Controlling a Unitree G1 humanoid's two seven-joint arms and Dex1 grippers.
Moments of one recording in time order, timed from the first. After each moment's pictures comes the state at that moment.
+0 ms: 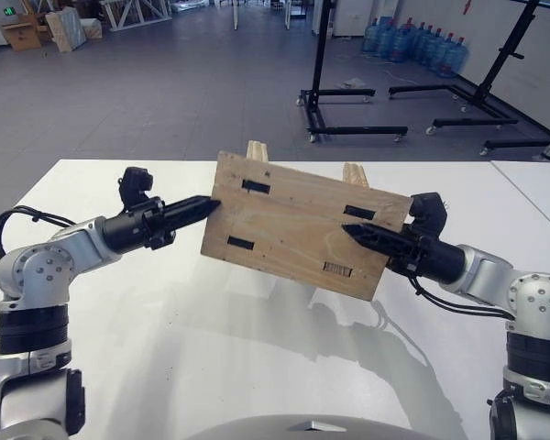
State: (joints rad) left arm -0.41 0.57 0.32 -0.07 -1.19 1.10 -0.79; right arm -0.24 -0.57 -0.33 -0.19 1.57 1.17 0.56
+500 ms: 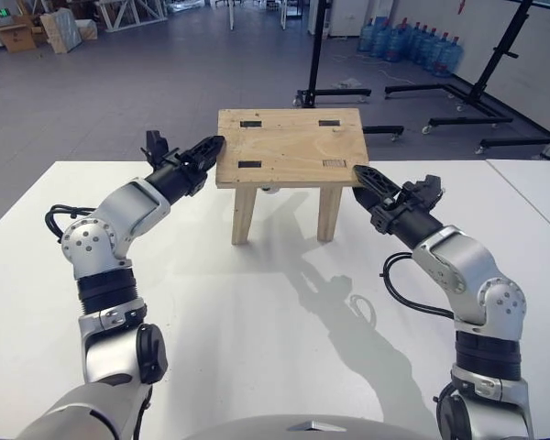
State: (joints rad) left arm -0.65 0.22 0.44 0.07 -1.51 0.97 0.38; right arm -0.28 -0.33 -0.26 -0.18 1.87 0.63 -0.45
